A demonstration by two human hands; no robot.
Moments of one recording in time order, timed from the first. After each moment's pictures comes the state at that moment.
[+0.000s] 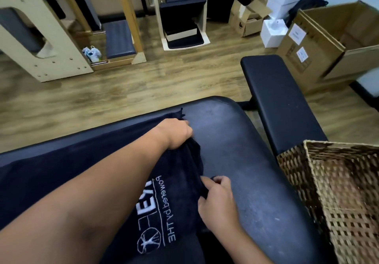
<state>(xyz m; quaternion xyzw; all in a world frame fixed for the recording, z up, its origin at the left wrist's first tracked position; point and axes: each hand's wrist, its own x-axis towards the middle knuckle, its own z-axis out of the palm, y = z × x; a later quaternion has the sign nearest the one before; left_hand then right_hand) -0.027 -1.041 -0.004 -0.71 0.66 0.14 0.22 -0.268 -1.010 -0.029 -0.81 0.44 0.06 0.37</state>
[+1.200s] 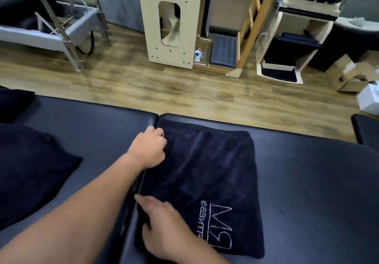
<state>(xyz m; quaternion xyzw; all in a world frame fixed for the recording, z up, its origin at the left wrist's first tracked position) 0.178 -0.475 -0.006 -0.93 0.33 0.13 0.04 -0.019 -0.533 0.001 -0.88 -0.02 0.23 0.42</state>
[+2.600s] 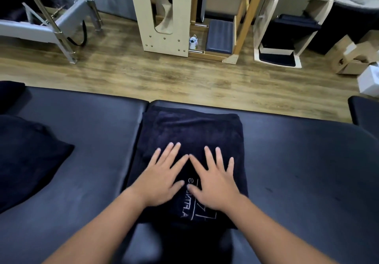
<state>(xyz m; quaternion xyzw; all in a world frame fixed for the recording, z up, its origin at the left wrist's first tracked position) 0.050 -0.482 -0.042 -0.89 0.44 0.15 -0.04 -0.039 -0.677 -0.034 -0.98 0.05 0.16 0.11</state>
